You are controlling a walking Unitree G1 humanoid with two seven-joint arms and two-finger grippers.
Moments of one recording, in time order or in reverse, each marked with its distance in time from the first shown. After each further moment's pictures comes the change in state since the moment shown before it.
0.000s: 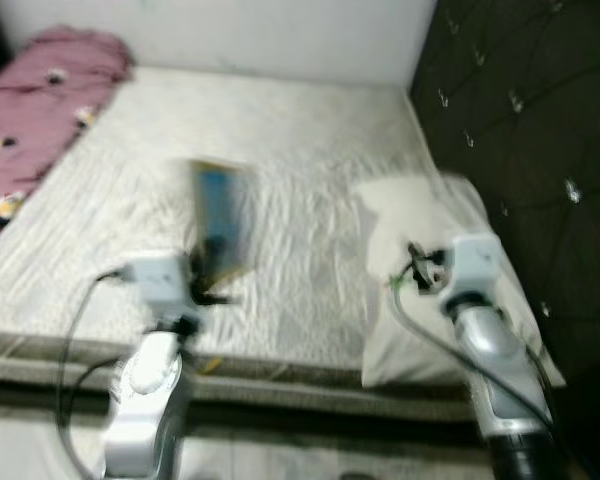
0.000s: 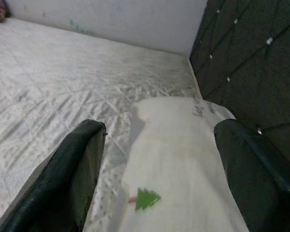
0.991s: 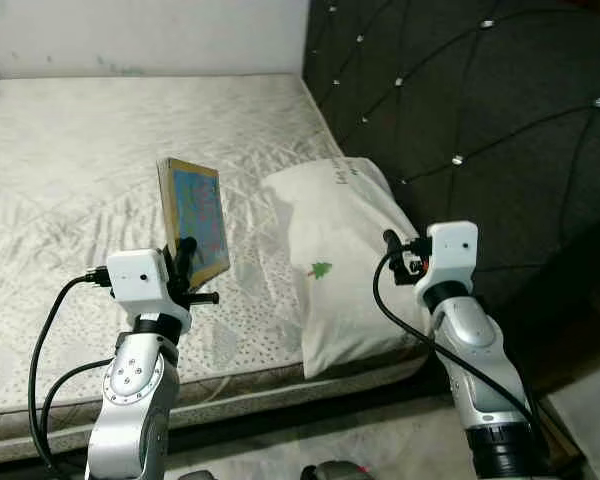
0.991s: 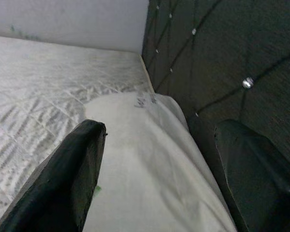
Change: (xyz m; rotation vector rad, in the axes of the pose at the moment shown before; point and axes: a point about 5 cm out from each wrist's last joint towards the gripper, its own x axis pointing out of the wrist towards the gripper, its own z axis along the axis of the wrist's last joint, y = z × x) left arm -0.004 0.020 -0.003 0.020 0.040 0.137; right arm 0.001 0.015 0.007 0.016 -0.024 0.043
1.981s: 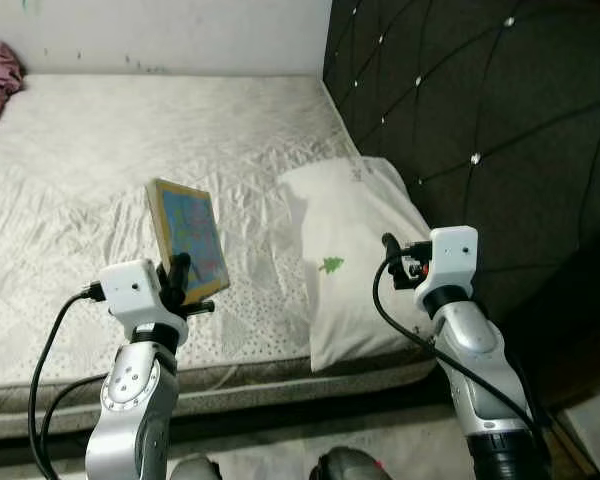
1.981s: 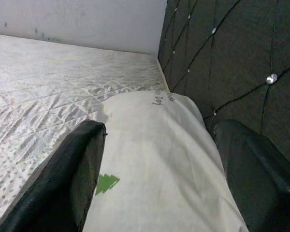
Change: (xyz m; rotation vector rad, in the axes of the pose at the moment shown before) left arm -0.005 0.006 -0.011 -0.095 0.081 0.063; right arm -0.004 0.002 0.003 0.006 -0.012 0.013
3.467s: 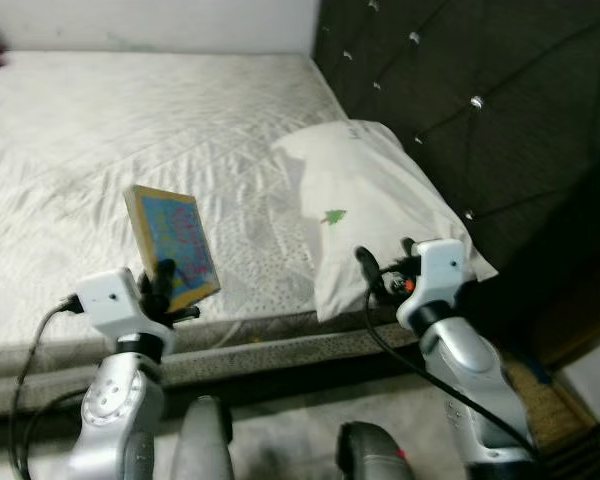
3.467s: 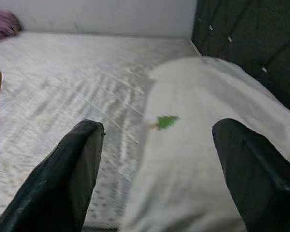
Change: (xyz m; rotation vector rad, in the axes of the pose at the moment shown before) left arm -0.009 0.006 0.002 -0.056 -0.011 0.006; right arm -0.022 0.019 -0.001 0.109 0.023 0.173
